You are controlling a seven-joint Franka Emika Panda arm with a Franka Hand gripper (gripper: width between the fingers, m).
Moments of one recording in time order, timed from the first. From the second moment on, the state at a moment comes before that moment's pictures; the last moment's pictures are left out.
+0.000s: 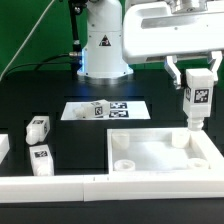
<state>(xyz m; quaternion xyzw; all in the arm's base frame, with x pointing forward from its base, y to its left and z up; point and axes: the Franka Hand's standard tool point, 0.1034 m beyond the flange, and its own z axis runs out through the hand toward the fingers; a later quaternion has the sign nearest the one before) 0.622 0.103 0.148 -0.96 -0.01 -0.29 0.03</state>
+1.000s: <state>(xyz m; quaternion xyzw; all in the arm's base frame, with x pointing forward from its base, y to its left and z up) 0.624 0.109 0.095 -0.95 -0.03 -0.30 0.01</state>
